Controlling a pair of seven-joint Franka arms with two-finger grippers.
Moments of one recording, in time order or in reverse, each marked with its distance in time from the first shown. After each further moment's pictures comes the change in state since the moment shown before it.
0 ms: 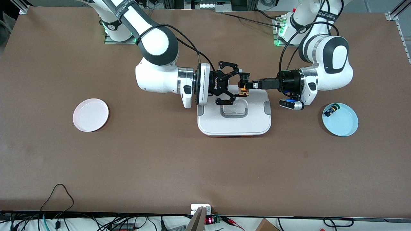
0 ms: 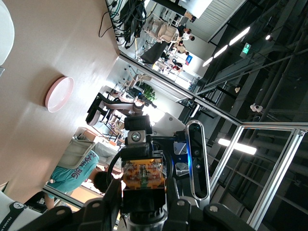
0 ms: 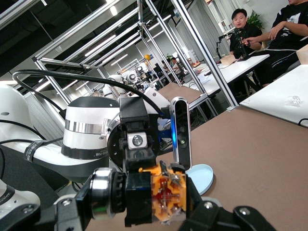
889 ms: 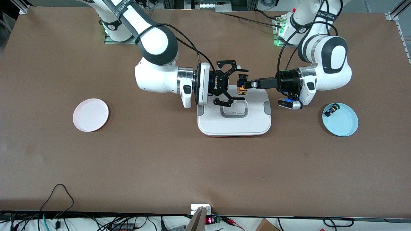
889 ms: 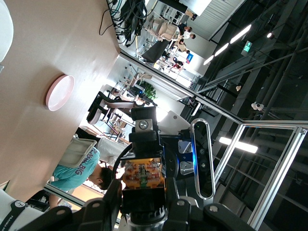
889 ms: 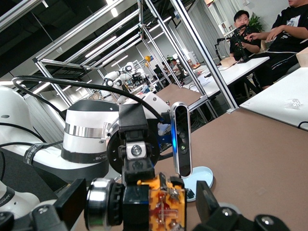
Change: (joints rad) left arm -0.007 0.002 -0.002 0.001 0.000 0.000 0.003; right arm -0.002 0.000 0.000 0.008 0.000 0.000 0.000
